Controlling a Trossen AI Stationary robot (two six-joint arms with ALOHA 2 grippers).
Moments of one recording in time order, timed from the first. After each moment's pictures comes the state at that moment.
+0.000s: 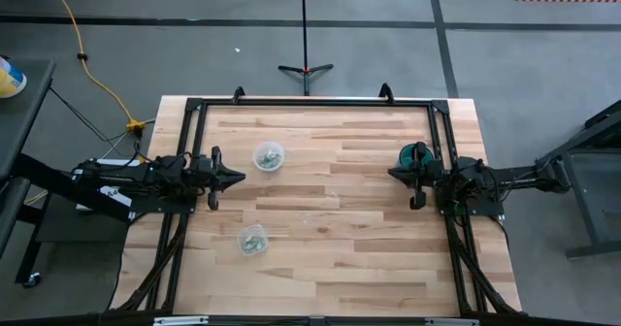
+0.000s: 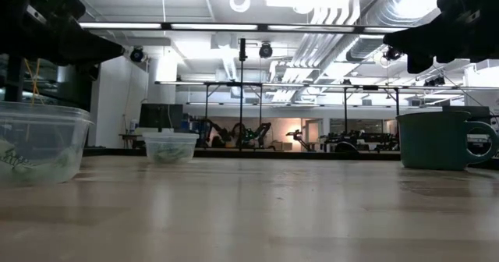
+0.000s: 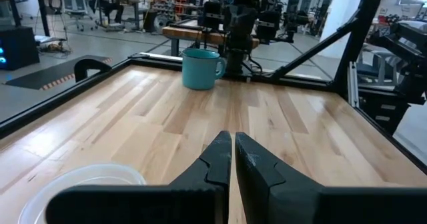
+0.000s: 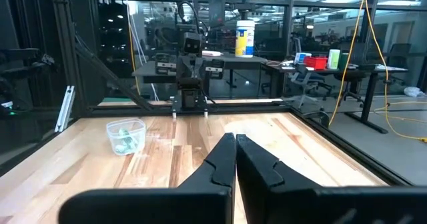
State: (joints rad) left arm -0.08 0.02 0.05 -0.09 -0.17 -0.11; right arm 0.05 0.18 0.01 0.26 0.16 -0.02
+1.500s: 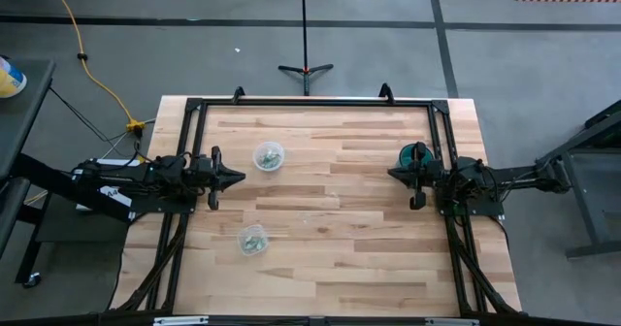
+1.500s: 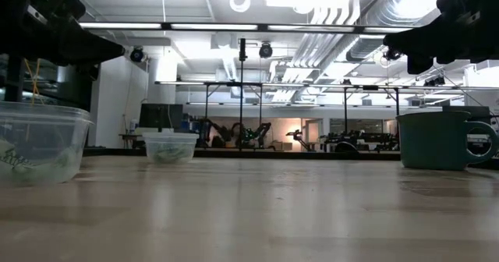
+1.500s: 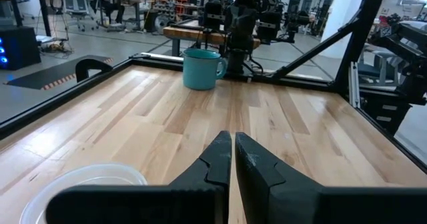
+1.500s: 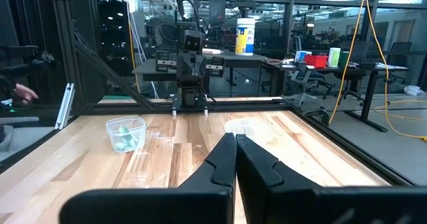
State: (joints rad) left arm -0.08 0.02 0.05 -0.09 -0.18 -0.11; right arm 0.05 0.18 0.01 0.25 0.16 -0.02
